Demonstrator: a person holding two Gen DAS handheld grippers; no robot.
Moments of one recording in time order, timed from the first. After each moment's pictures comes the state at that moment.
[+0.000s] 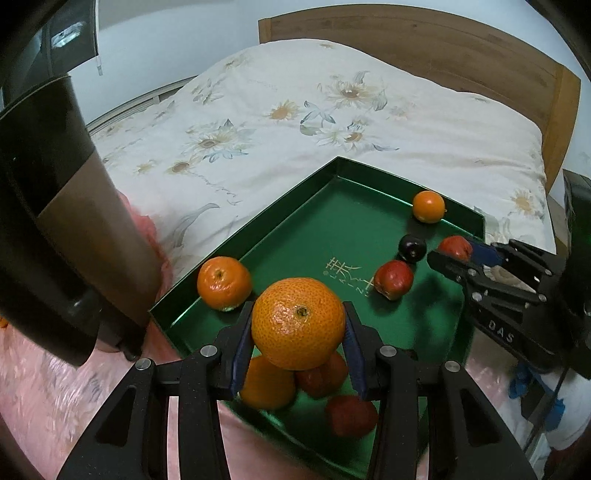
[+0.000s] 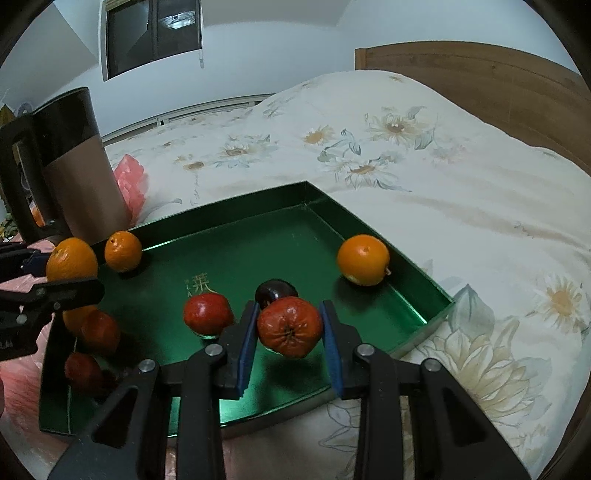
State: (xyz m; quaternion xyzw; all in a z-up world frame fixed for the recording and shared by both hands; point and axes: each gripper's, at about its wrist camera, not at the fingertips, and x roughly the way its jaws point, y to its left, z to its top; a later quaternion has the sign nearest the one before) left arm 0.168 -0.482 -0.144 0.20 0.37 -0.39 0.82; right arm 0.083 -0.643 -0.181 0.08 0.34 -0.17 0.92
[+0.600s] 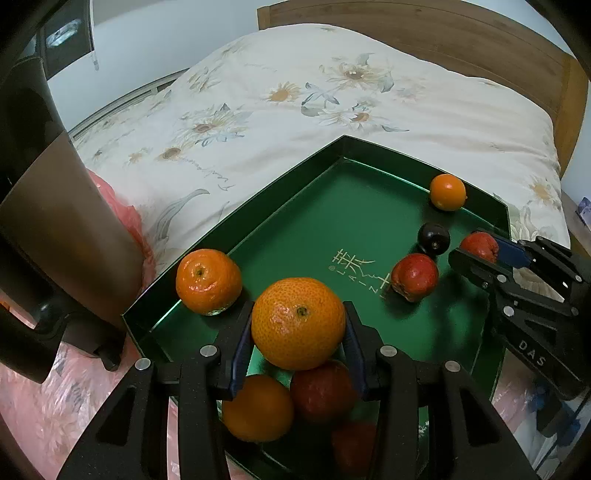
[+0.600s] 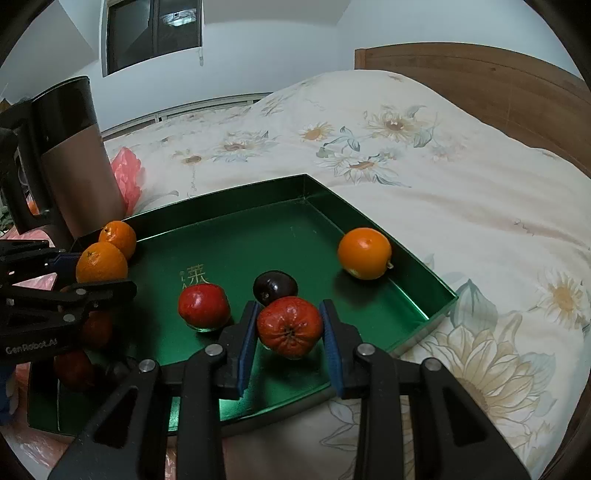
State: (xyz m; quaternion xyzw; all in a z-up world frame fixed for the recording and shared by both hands) left arm 0.178 -0.501 -0.173 0.21 0.39 -0.37 0.82; right arm 0.083 -0.641 -0.187 0.07 0.34 -0.18 0.92
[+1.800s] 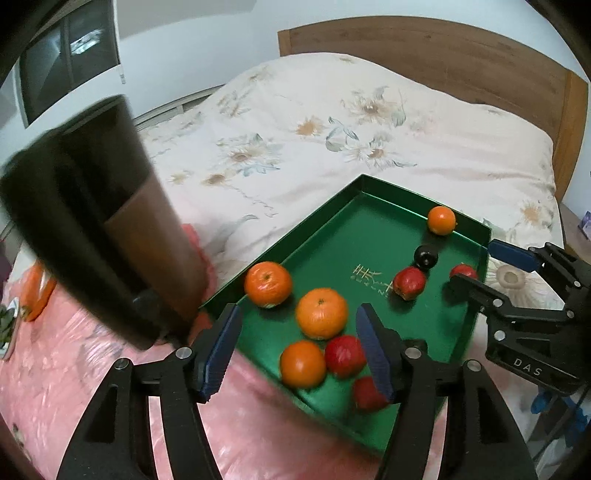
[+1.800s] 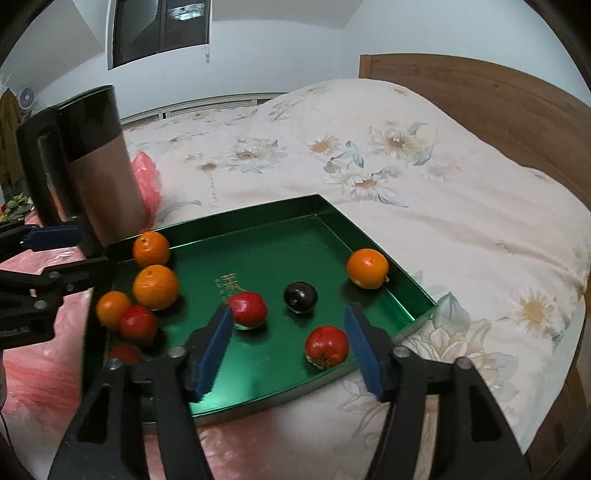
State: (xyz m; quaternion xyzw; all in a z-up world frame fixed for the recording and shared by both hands) left arm 0.154 -0.446 -0.111 0.20 0.35 -0.35 0.85; right arm 0.070 -0.606 -0.140 0.05 0.35 -0.18 0.92
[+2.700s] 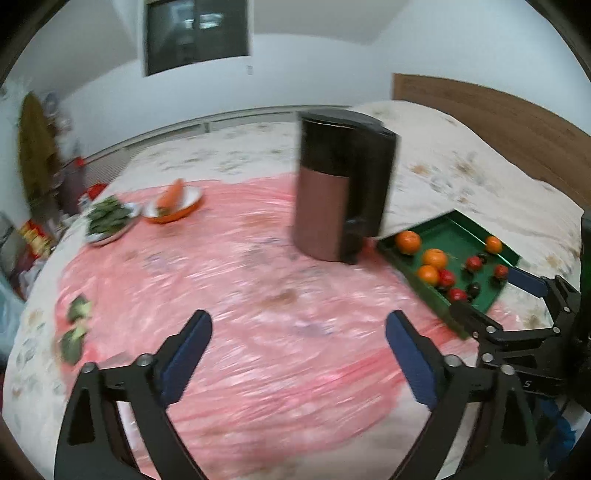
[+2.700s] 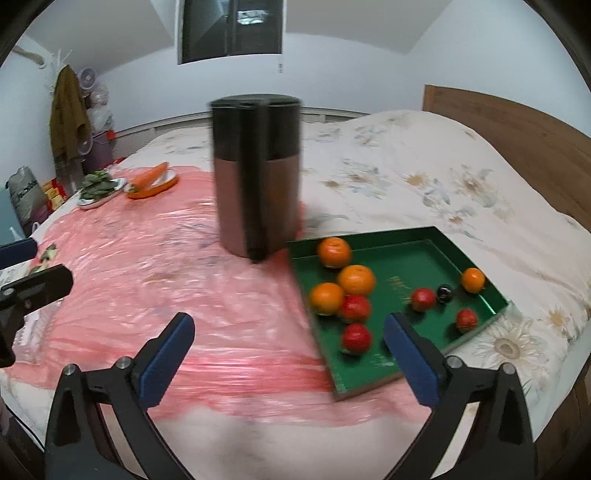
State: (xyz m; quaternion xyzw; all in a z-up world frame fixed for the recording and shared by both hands) left arm 0.086 -0.201 -0.060 0.08 0.33 -0.19 0.92; right arm 0.056 -0.403 -0.092 0.01 0.34 -0.08 0.94
